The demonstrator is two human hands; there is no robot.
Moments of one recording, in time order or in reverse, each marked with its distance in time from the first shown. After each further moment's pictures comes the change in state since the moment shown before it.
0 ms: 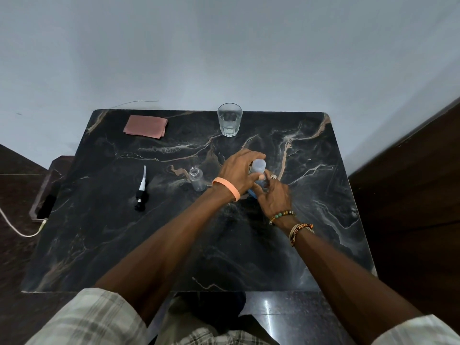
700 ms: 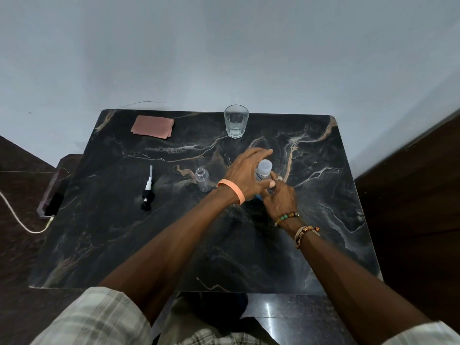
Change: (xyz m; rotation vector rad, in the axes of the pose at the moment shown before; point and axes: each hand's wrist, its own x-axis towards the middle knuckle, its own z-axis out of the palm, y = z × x) left_hand -0.003 -0.003 0.001 -0.020 -0.030 0.018; right_hand 0.000 0.001 0.001 0.066 0.041 -0.078
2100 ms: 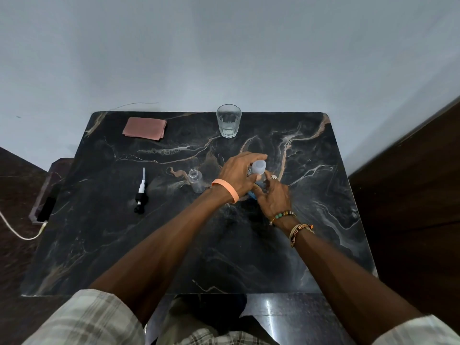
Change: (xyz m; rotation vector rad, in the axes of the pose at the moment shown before) left_hand 0.005 0.001 0.000 -0.047 0.005 0.000; right_hand 0.003 0.002 0.000 -0.007 -0.025 0.066
